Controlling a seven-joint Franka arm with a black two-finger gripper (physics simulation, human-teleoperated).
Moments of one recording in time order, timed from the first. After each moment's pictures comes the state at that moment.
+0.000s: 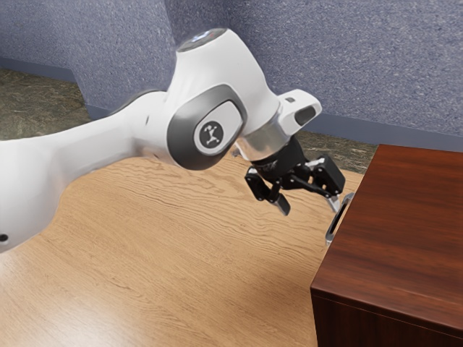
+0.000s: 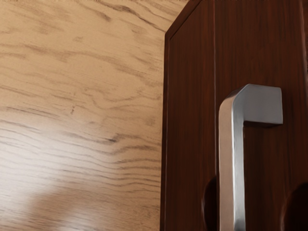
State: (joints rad) arm -0.24 0.12 0.03 -1.62 -0.20 2.04 -0.38
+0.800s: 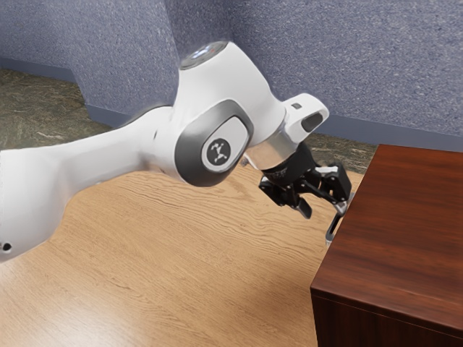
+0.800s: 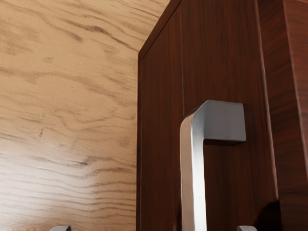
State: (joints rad) arm -0.24 0.12 0.00 -1.67 -0.22 2.16 -0.37
